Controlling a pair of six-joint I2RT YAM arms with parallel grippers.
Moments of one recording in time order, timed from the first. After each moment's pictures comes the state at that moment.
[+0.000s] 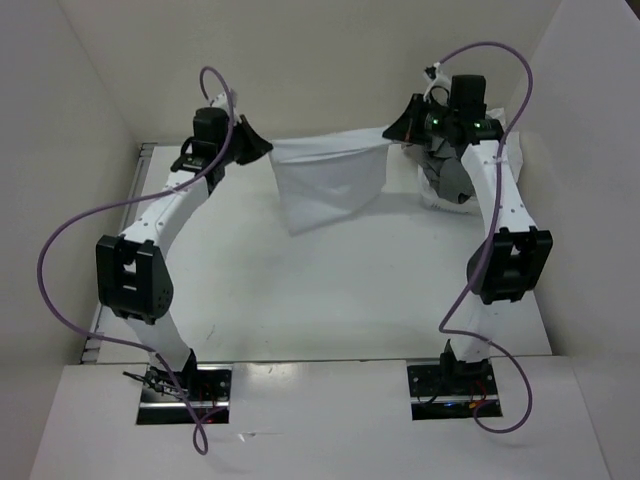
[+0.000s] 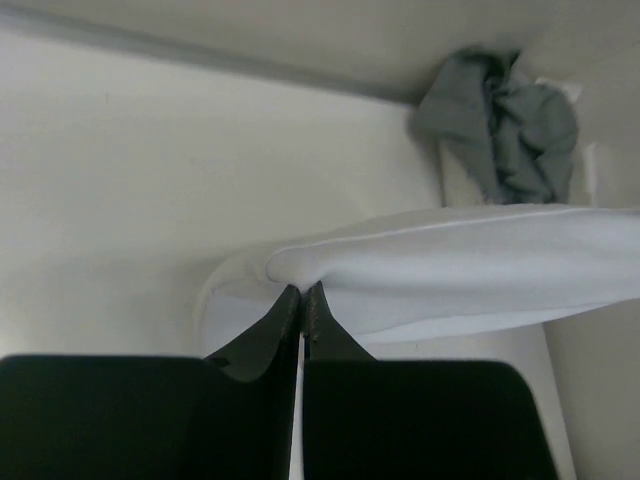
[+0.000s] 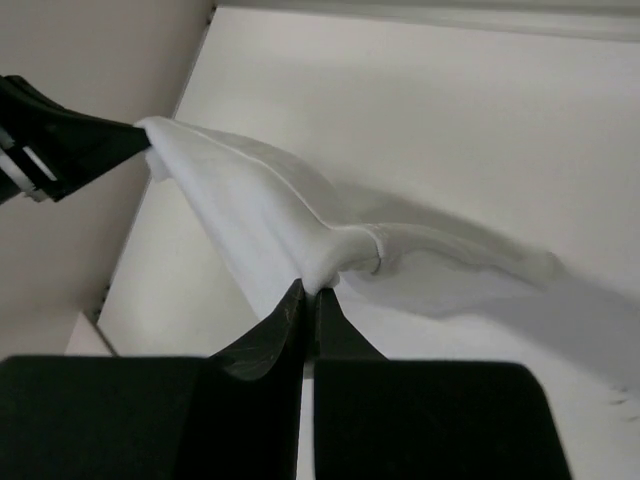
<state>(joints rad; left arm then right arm) -0.21 1.72 1.49 -0.16 0.21 -0.58 0.05 1.81 1.86 -0.57 -0.68 0.30</state>
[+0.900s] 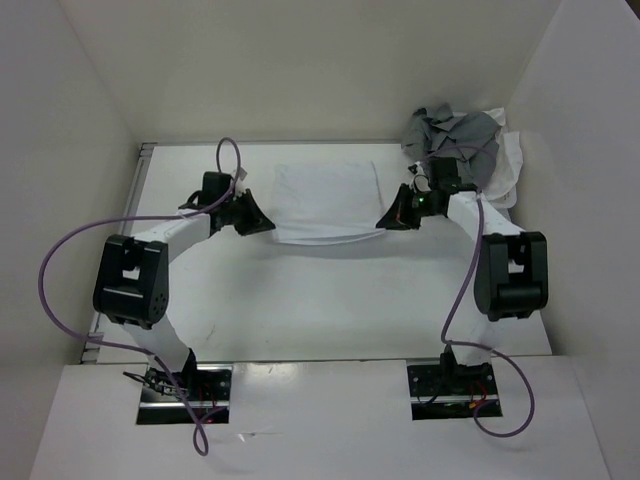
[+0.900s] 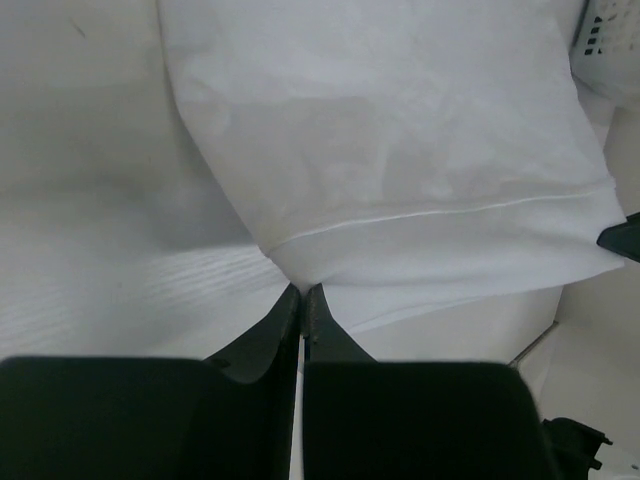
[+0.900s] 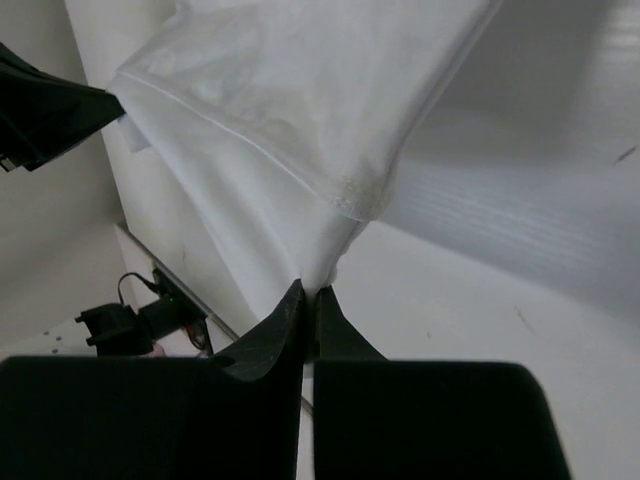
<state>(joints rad) -0.15 1.72 1.08 -0.14 0.47 -0.62 0.05 1.74 1.22 -0.50 -0.71 0.39</state>
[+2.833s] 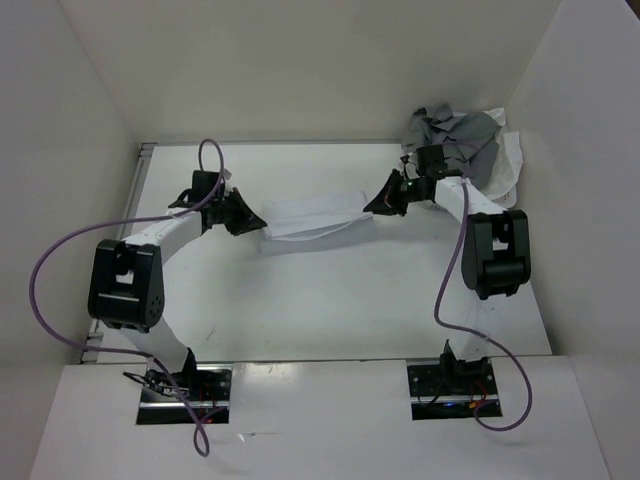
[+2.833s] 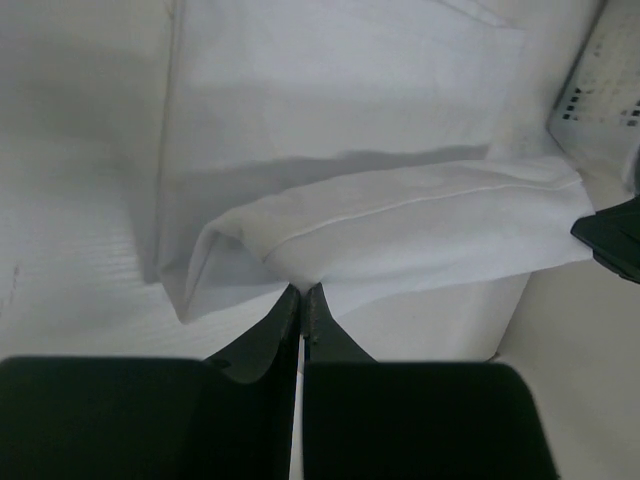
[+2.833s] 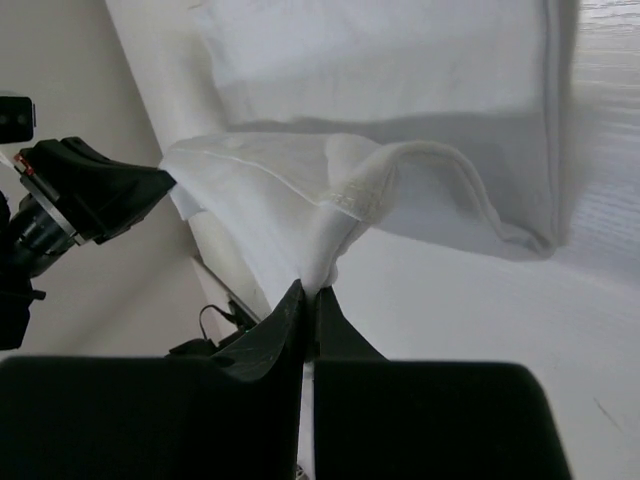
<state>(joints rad) -0.11 1.66 1.07 -0.24 0.45 -0.76 0.09 1.89 1.39 -0.47 -0.74 0.62</state>
